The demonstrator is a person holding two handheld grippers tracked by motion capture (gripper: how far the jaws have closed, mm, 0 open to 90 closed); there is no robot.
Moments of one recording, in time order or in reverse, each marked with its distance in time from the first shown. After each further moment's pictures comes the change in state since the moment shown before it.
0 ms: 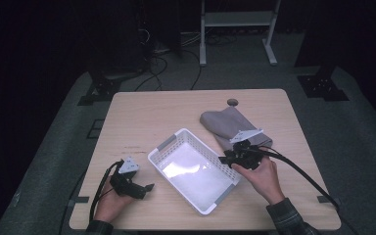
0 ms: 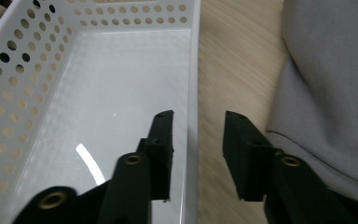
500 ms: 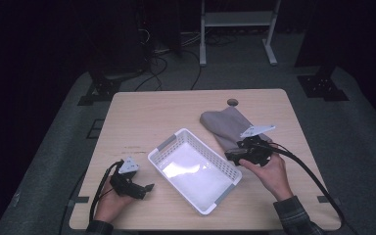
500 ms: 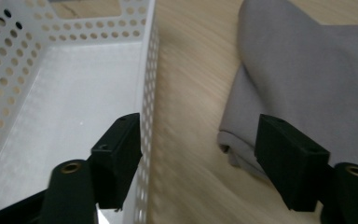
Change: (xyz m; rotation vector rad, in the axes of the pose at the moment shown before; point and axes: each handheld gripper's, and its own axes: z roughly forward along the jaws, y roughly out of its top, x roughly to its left) left arm 0.000 0.000 0.000 -0.001 0.002 -0.002; right arm -0.024 -0.006 -0.013 -0.064 -0.064 0.042
